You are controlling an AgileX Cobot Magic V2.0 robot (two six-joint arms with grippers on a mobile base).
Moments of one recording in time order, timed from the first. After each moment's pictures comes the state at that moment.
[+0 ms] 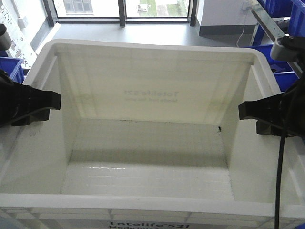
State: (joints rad) left arm -0.43 1.15 -1.19 0.06 1.09 -0.41; right arm 0.40 1.16 -1.18 -0.12 1.19 0.44
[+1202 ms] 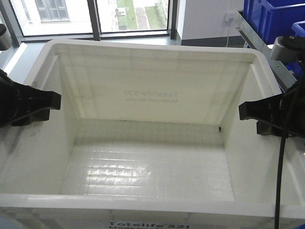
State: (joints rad) left arm -0.43 1.15 -1.19 0.06 1.09 -0.41; right arm 0.40 1.16 -1.18 -0.12 1.20 0.44
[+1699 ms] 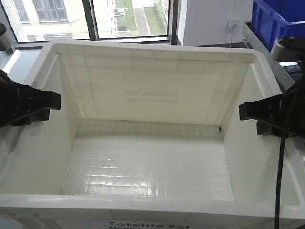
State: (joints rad) left arm -0.43 1.15 -1.19 0.06 1.09 -0.41; right arm 0.40 1.16 -1.18 -0.12 1.20 0.44
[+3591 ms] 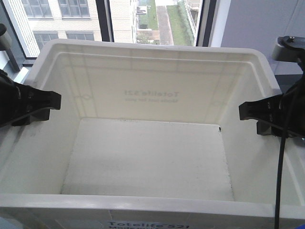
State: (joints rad) left arm -0.43 1.15 -1.19 0.06 1.08 -0.41; right arm 0.40 1.16 -1.18 -0.12 1.20 0.44
